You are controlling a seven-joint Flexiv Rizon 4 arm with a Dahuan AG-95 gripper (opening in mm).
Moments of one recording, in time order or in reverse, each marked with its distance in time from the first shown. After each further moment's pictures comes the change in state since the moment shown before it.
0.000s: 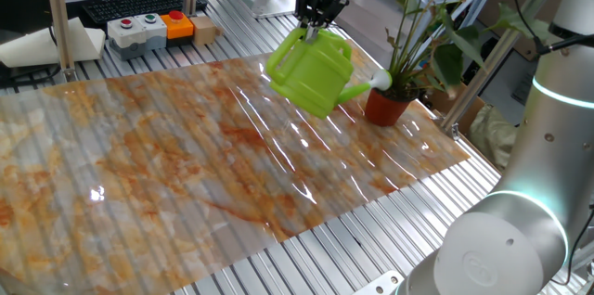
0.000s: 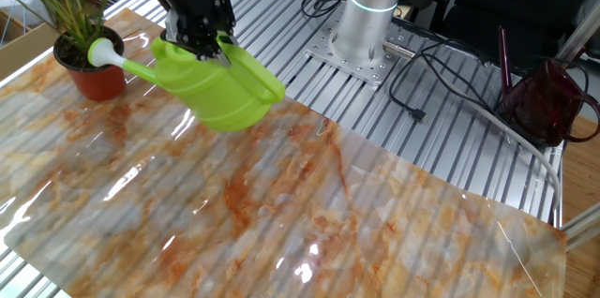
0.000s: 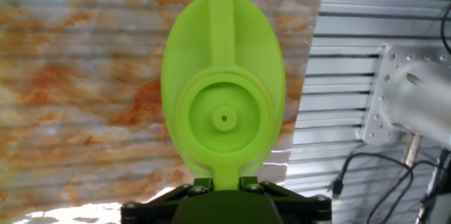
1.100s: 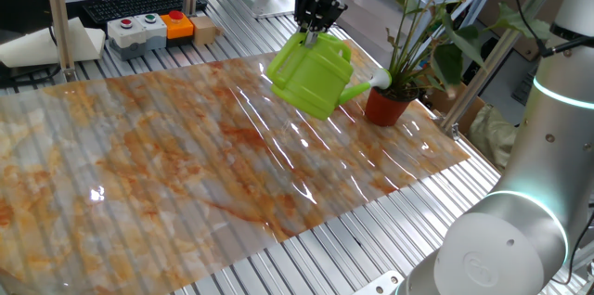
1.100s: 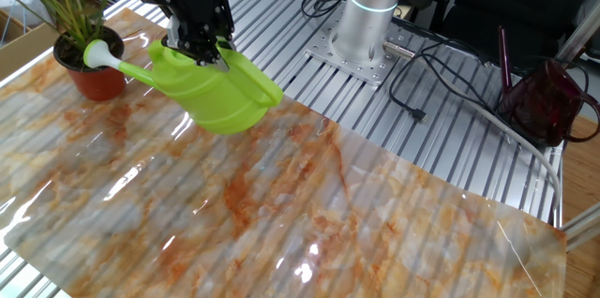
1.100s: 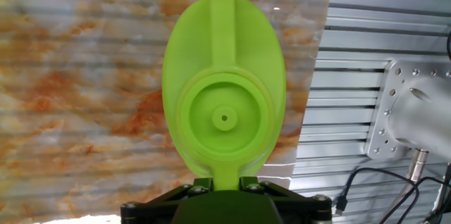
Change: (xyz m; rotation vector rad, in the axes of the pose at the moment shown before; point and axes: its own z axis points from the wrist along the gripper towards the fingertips) arm -0.004 0.001 0.006 0.003 -0.026 -0.001
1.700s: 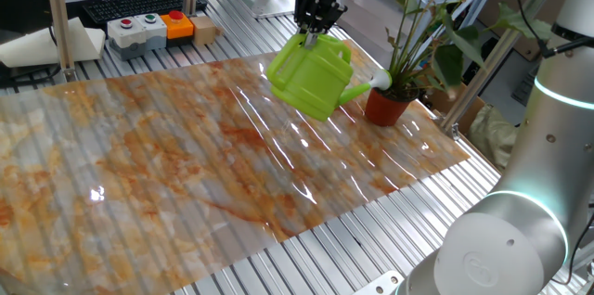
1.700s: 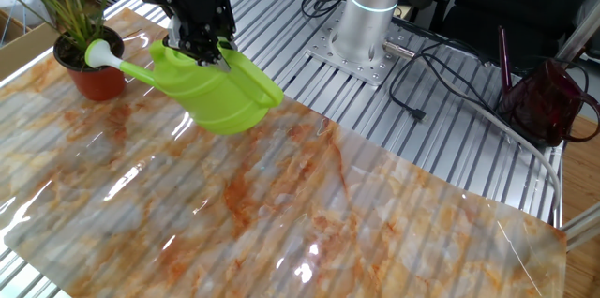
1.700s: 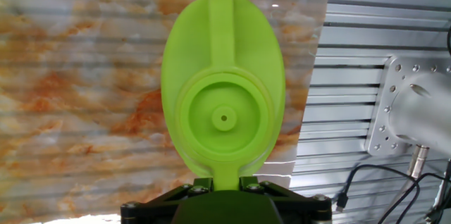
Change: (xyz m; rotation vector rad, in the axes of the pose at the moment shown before) arm 0.001 0.000 -0.001 0.000 0.003 0.006
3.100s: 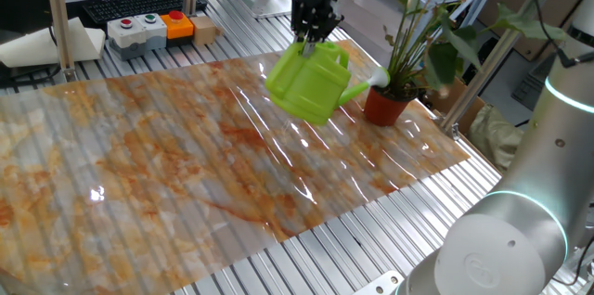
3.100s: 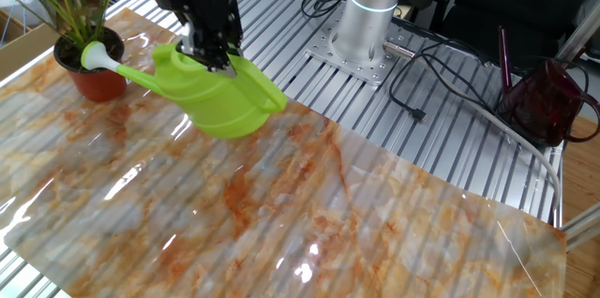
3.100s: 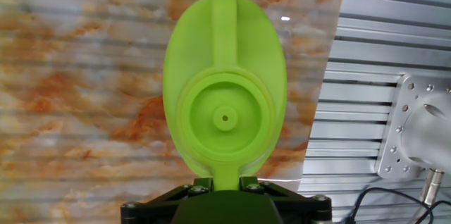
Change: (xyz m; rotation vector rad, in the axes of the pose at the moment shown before) arm 0.000 -0.004 0.035 -0.029 -0.063 -0.043
